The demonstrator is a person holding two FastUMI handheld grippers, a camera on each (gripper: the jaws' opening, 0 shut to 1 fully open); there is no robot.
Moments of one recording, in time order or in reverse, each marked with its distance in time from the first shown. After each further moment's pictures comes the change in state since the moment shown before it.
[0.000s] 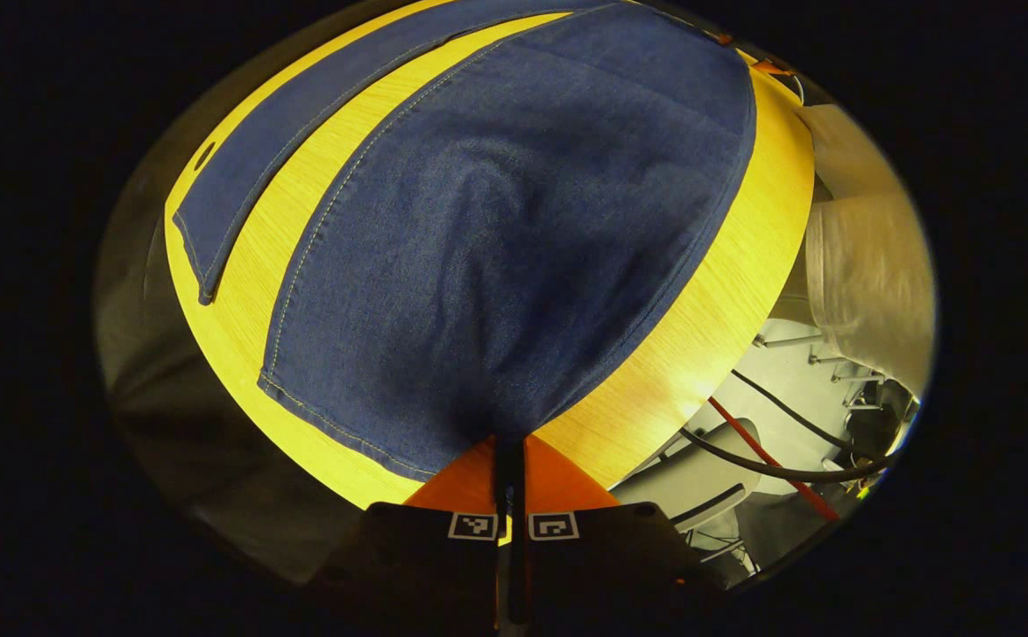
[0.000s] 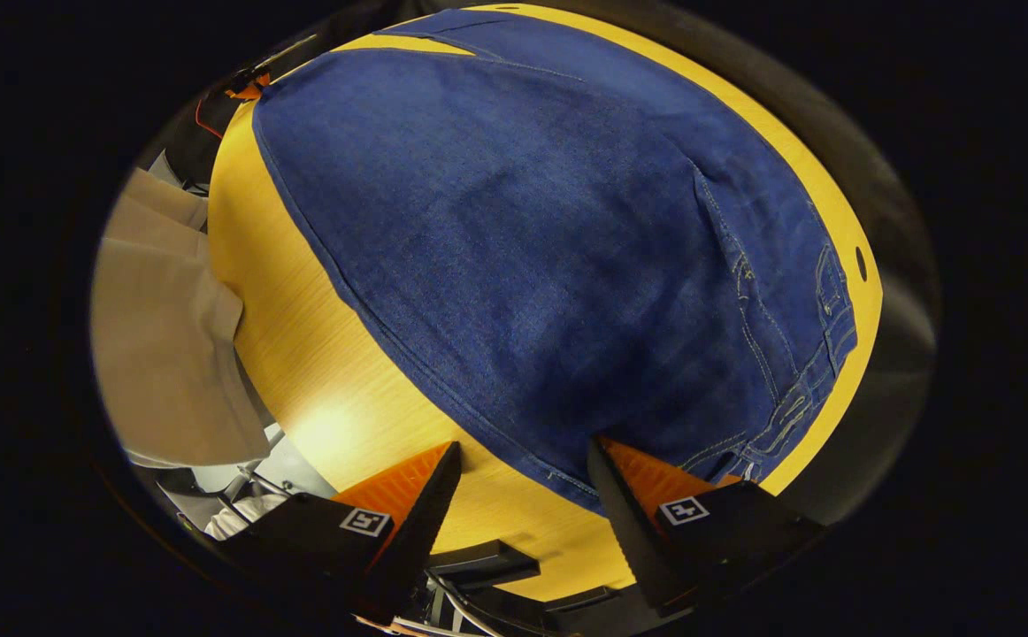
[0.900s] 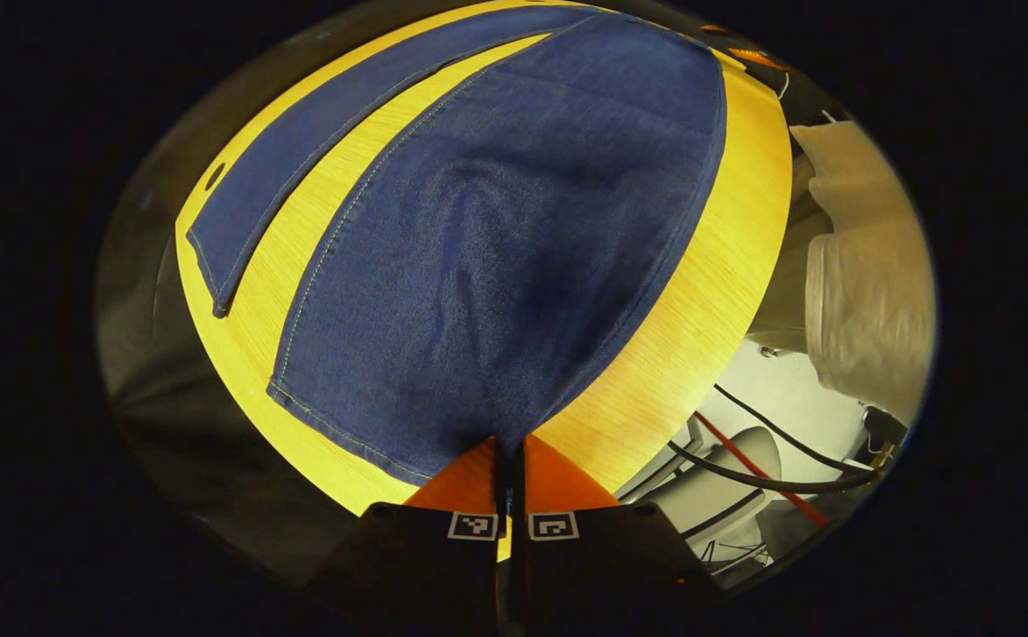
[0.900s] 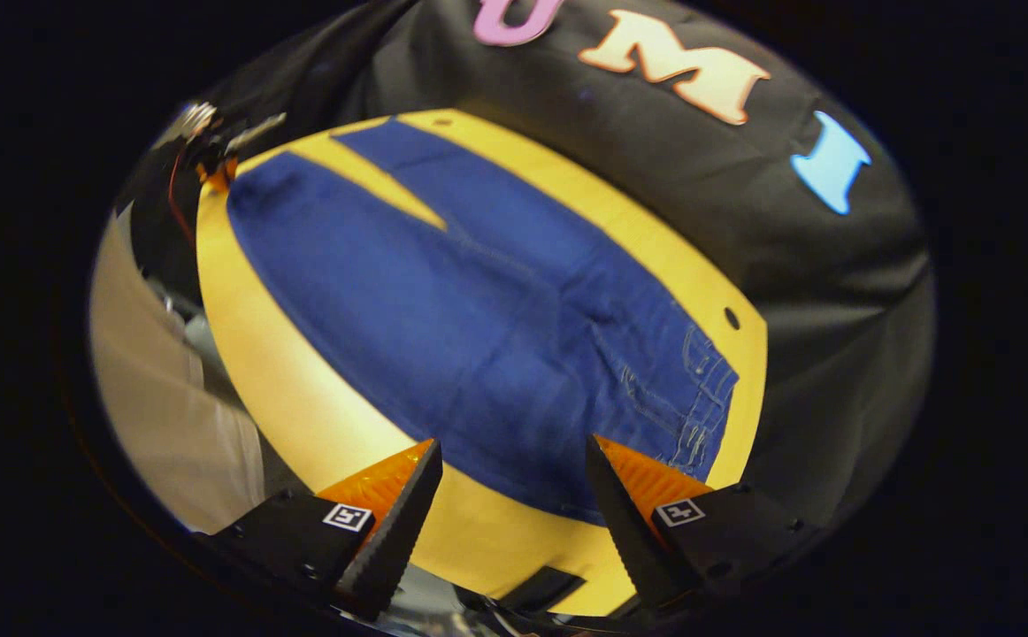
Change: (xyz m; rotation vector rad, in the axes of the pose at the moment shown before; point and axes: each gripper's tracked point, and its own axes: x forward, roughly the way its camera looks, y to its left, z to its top) left arm 0.000 -0.001 -0.001 0.047 -0.117 0.047; right arm -0.078 0.024 0.047 0.125 -0.393 -0.261
